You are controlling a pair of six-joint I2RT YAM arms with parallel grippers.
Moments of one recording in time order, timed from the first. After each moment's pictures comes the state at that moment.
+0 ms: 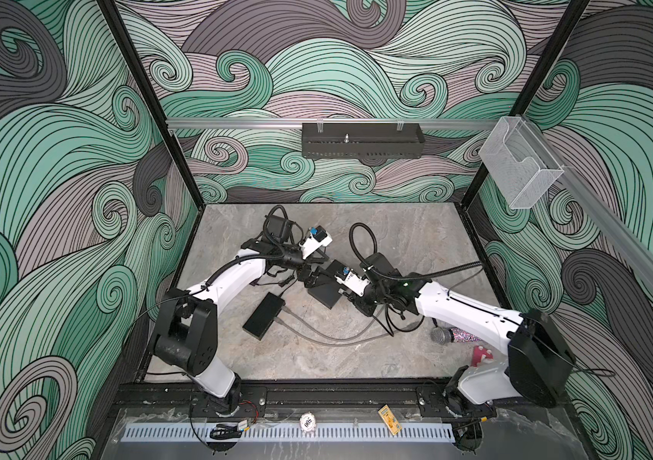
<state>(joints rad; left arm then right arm) -0.36 1.64 1.22 -0.49 0.91 0.41 0.75 1.49 0.97 -0.47 -0.12 -0.28</state>
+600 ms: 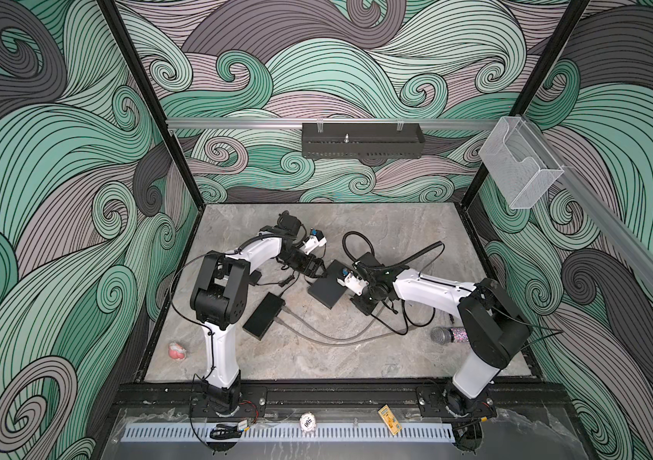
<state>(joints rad) -0.34 1.99 1.44 -0.75 0.65 0.24 0.69 1.73 1.04 -0.56 -0.11 -0.25</state>
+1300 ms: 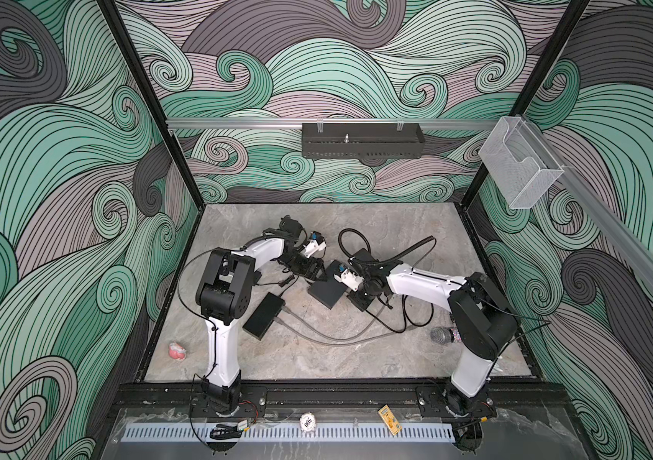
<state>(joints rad) -0.34 2.04 1.44 -0.74 0.66 0.19 0.69 1.81 1.13 -0.58 -0.11 -0.22</state>
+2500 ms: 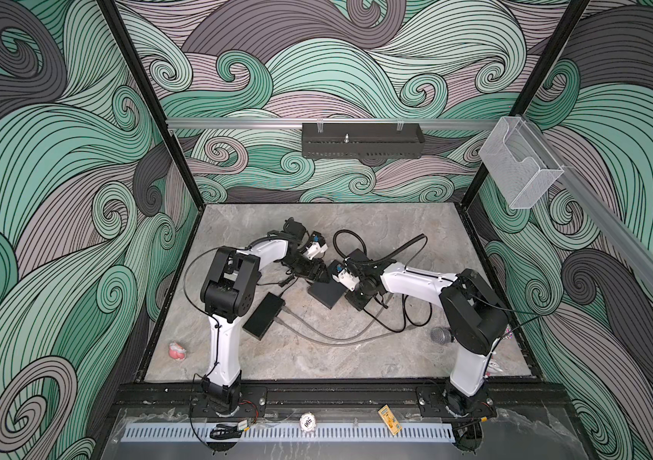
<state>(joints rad) -0.36 2.07 1.45 -0.71 0.64 0.14 0.71 1.85 1.17 -0.60 -0.06 -0.18</state>
